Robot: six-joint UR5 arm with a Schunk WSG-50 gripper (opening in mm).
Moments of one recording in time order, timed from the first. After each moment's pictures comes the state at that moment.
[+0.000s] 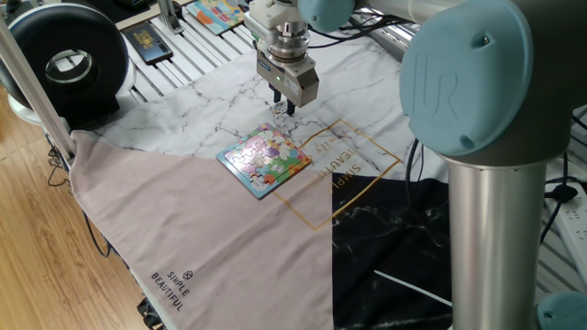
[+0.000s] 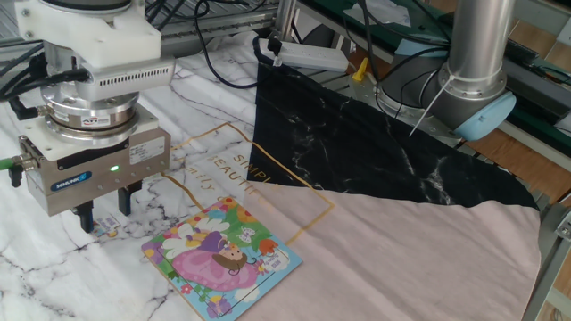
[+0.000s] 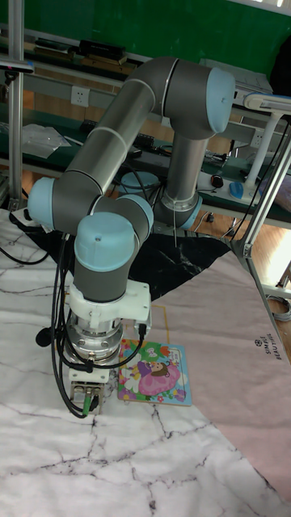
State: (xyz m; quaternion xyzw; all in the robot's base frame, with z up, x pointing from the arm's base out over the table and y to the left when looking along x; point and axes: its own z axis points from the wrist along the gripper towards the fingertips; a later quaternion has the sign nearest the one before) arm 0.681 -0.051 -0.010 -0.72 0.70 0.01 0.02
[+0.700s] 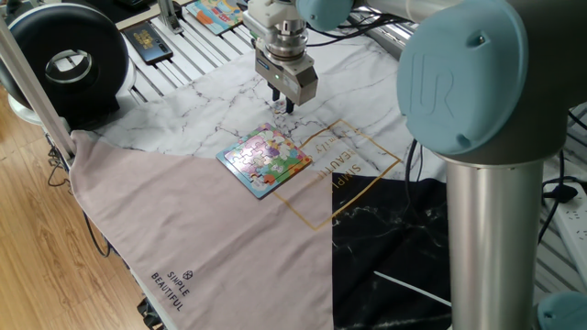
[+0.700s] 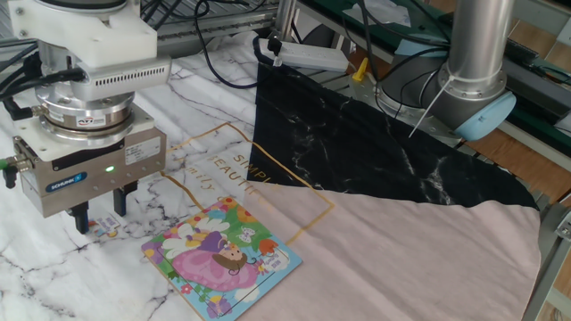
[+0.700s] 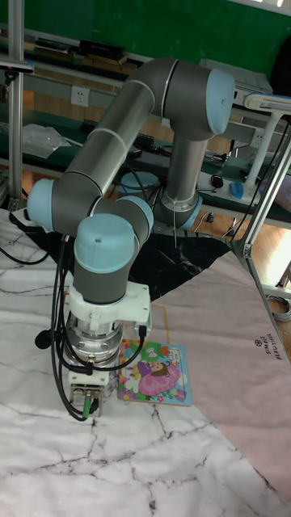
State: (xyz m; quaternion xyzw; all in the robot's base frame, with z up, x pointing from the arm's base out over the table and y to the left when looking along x) arm 0.687 -0.052 -0.011 -0.72 0.69 0.00 0.02
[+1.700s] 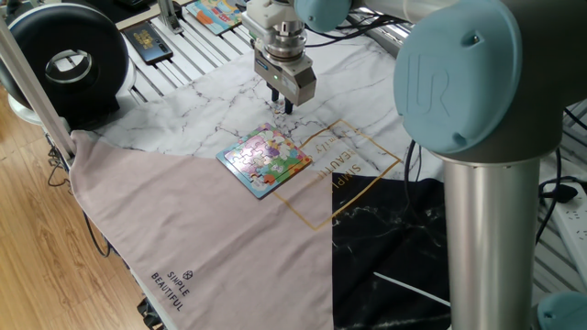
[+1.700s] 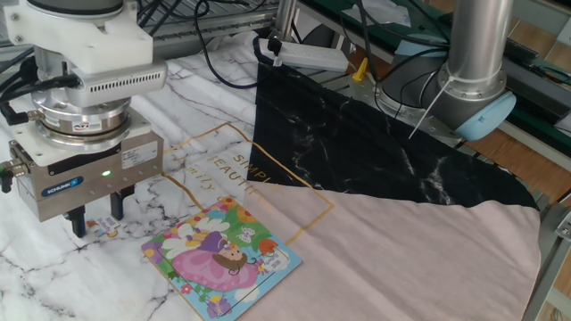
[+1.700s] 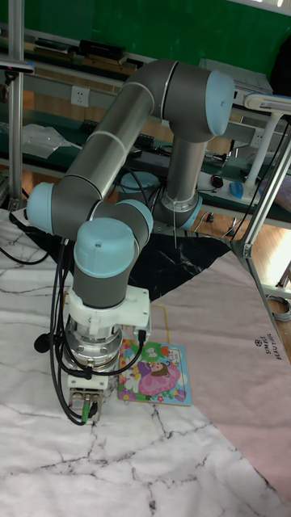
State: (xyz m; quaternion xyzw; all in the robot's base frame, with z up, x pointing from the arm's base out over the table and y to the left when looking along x) arm 0.691 -0.052 -0.015 -0.72 0.70 0.00 0.02
